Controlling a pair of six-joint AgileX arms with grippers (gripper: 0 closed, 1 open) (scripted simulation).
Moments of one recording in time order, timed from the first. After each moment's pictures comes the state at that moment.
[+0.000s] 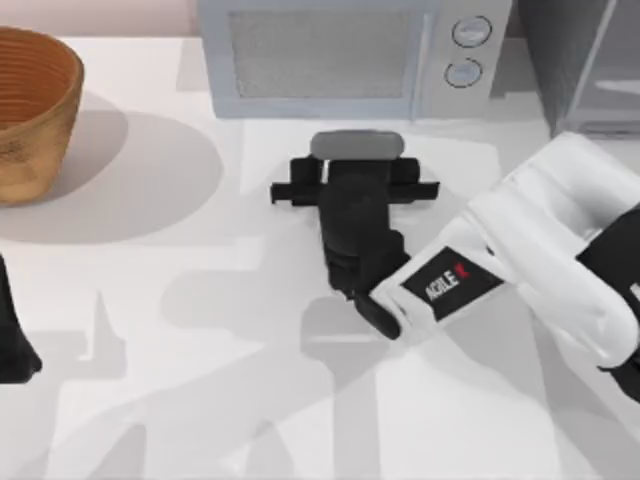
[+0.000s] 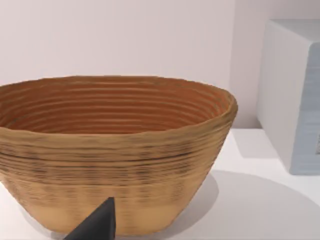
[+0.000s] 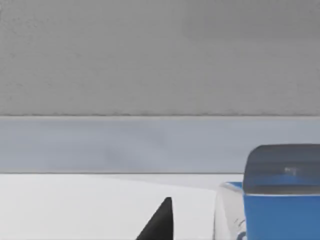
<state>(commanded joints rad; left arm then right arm) 0.00 0.00 0.00 0.00 0.00 0.00 0.68 2.61 1.42 1.06 0.72 0.09</state>
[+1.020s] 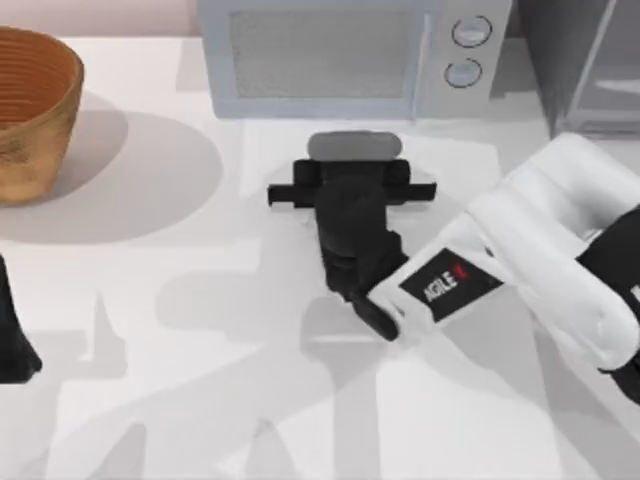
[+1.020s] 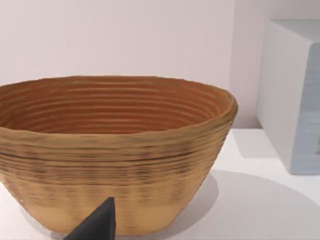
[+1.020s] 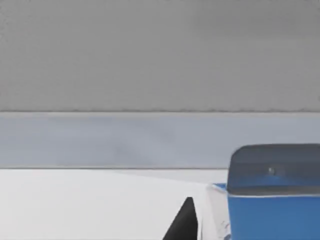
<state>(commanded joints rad) 0.00 0.00 0.00 0.00 0.00 0.00 0.70 2.60 1.41 1.05 0.72 0.10</state>
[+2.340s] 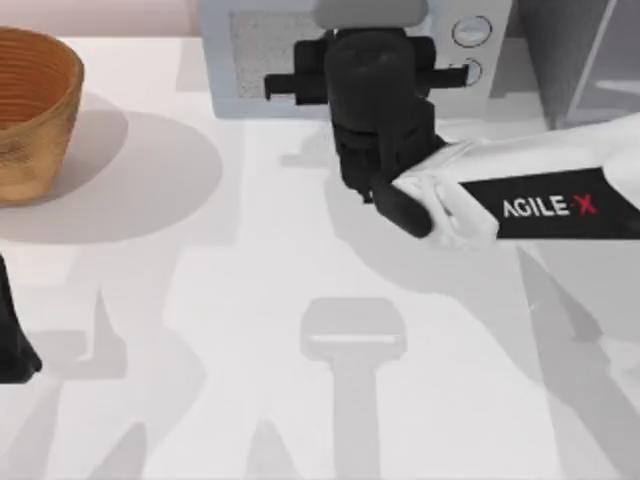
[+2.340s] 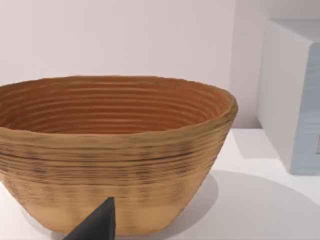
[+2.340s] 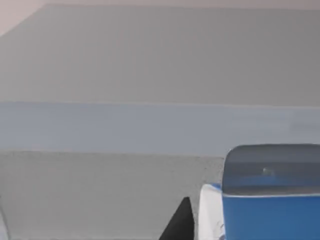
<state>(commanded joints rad) 0.00 0.00 0.00 0.00 0.00 0.00 0.69 2.16 1.37 0.63 0.68 0.10</state>
